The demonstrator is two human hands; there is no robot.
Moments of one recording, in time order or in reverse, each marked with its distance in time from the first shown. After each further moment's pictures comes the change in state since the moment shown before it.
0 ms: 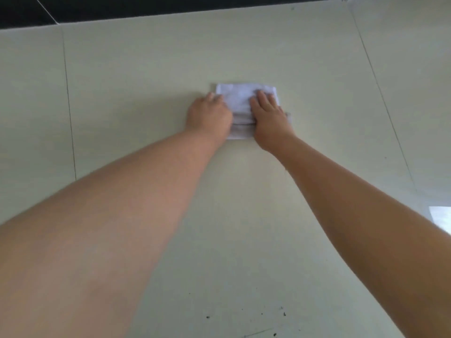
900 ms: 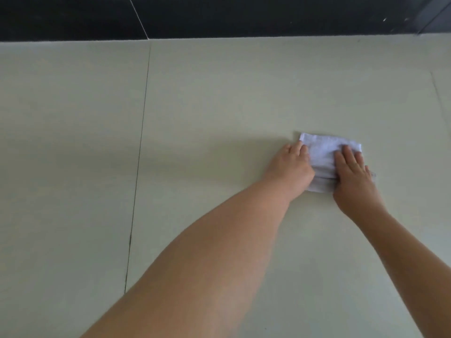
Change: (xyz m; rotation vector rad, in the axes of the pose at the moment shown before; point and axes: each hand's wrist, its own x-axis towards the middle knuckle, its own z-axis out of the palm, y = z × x) left_hand -0.040 0.051 0.020 -0.149 -0.015 0.191; right_hand -0.061 0.041 0.011 0.030 0.009 0.085
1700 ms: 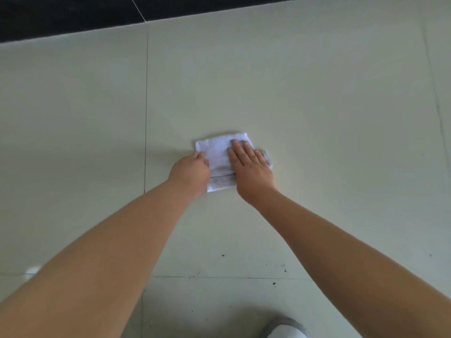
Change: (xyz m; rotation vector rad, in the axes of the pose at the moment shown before) left_hand -0.141 -0.023 -0.038 0.121 -0.511 -0.405; right_hand -0.069 -0.081 0.044 0.028 -0.222 -0.493
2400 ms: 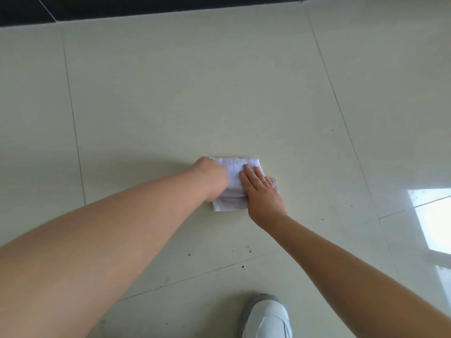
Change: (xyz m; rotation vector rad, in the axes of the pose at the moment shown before) left_hand -0.012 0.094 -0.059 0.502 -0.117 0.485; right_hand -0.099 0.052 0.024 0.006 0.033 0.334
